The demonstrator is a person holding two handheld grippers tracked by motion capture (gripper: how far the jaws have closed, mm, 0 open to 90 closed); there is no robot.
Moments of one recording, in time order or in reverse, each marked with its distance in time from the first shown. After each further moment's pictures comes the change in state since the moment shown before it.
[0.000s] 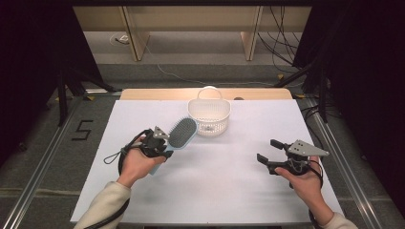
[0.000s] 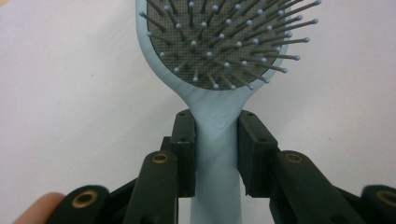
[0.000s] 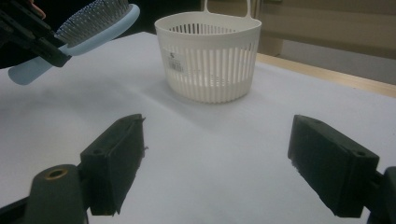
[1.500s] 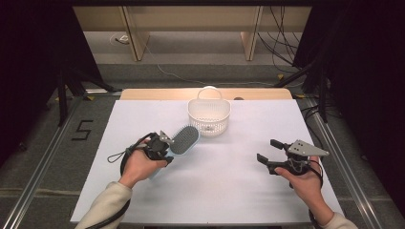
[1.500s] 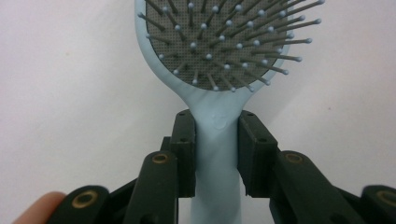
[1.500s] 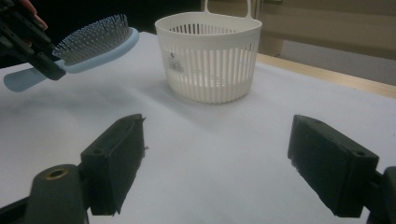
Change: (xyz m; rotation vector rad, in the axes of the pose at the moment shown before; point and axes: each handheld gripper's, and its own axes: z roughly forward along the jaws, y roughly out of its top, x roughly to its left) left arm -0.007 -0.001 0.009 0.111 -0.015 0.054; right arm 0.000 0.001 0.000 0.000 0.002 -0.004
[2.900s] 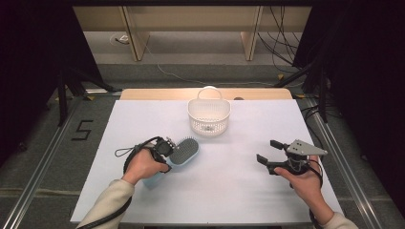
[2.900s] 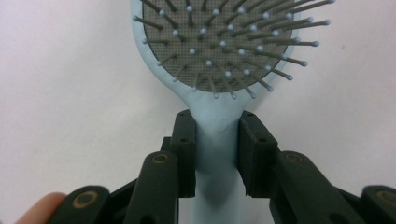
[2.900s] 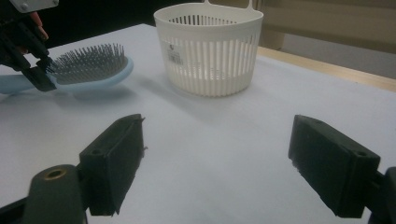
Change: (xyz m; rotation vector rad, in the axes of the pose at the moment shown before) left arm -0.004 0.001 0.021 0.244 -0.049 0.057; right arm -0.002 -0.001 0.002 0.028 -0.001 -0.007
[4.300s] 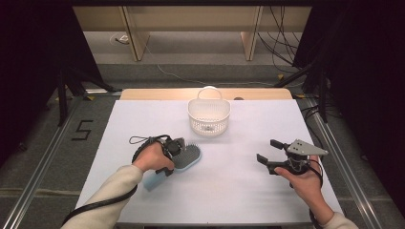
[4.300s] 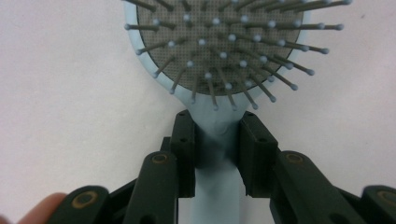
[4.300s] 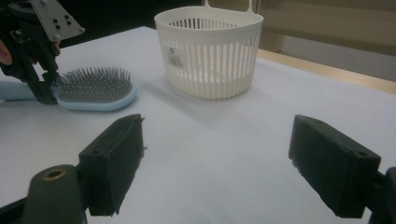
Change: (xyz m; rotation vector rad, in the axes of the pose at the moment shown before) left arm 0.001 0.027 0.018 0.277 -0.065 0.031; right arm 0.000 0.001 0.000 -0.011 0.003 0.003
